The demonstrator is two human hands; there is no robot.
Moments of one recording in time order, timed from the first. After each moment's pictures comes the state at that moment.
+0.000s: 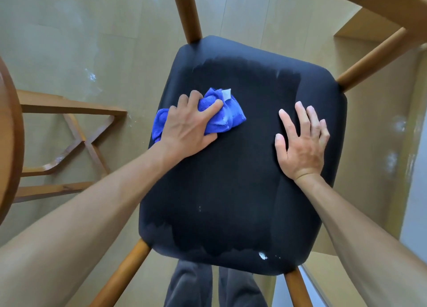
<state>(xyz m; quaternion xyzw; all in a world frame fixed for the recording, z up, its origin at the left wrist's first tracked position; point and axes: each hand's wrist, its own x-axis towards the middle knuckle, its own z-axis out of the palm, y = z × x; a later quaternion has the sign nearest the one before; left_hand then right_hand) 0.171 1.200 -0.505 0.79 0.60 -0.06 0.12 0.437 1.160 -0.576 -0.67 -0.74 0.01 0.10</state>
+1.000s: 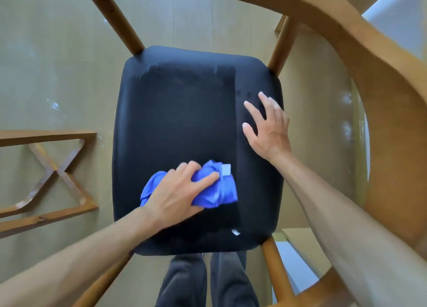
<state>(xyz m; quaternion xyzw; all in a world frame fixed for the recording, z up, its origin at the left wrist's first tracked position) 0.221 1.079 -0.462 0.88 0.41 -0.02 0.24 0.471 1.148 -0.530 -0.71 -0.68 0.19 0.07</state>
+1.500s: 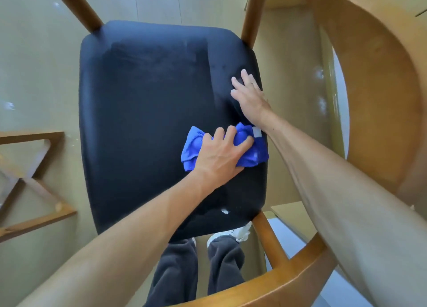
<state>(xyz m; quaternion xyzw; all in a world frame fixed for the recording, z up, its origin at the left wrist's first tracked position) 0.337 1.079 -0.511 0.91 0.40 -0.01 0.11 0.481 1.163 -0.522 -0.71 -0.60 0.36 -0.01</state>
